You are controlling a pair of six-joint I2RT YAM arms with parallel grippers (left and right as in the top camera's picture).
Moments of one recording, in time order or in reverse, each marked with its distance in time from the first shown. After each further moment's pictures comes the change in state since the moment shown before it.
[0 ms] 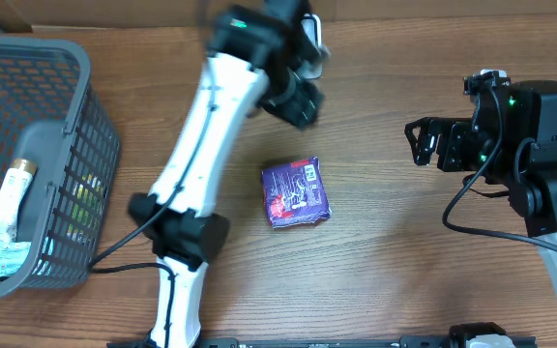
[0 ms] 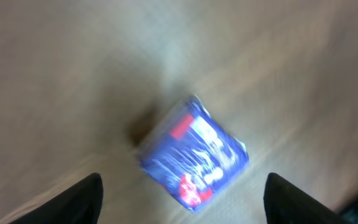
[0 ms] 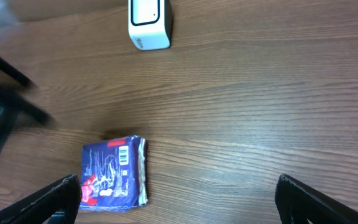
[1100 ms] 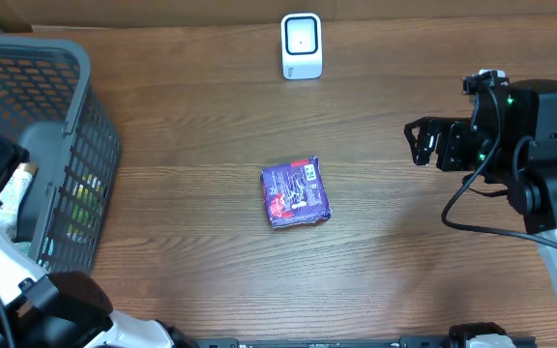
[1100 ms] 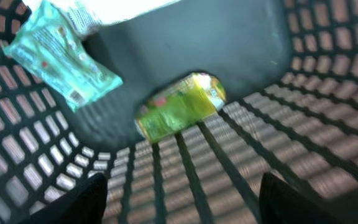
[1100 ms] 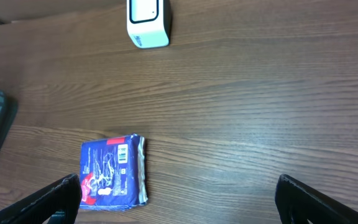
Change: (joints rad) left arm 1.154 -0.457 -0.564 0.103 -0.119 -0.479; right arm 0.000 0.012 0.000 -0.005 0.000 0.000
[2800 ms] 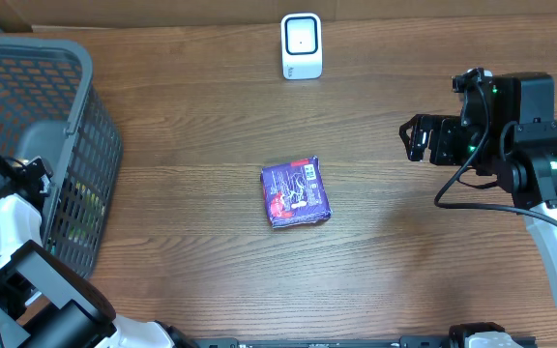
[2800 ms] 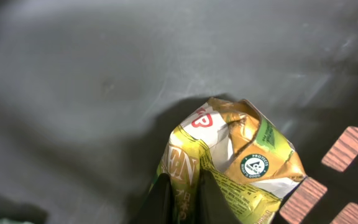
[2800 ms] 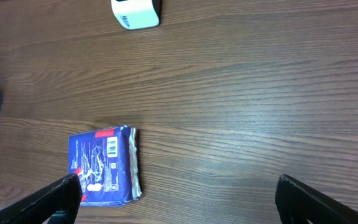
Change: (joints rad) left arm 0.026 -0.037 -0.919 0.968 0.131 0.505; right arm 0.000 0.080 0.000 -0.006 0.001 0.000
